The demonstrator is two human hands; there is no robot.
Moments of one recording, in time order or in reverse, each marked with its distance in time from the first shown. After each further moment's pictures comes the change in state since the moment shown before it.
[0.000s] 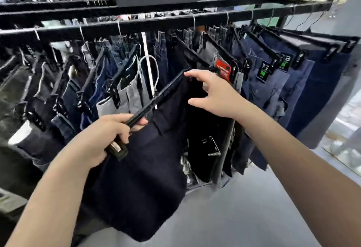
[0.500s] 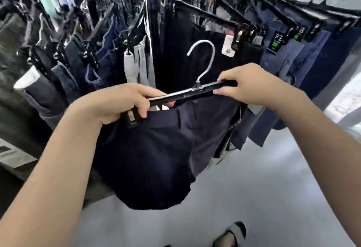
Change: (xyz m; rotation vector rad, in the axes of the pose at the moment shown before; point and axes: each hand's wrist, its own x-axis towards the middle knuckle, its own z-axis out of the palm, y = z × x) left_hand -0.011 -0.007 -0.004 0.356 -0.427 0.025; right_hand -0.052 0.002 0.000 -0.669 -0.216 0.108
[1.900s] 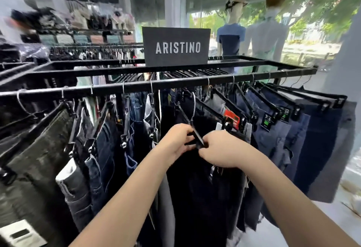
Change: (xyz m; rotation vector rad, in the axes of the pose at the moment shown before) left_hand 0.094 0.094 0.012 -0.715 0.369 0.167; right_hand 0.021 -0.071 -0.067 0.298 -0.113 0.183
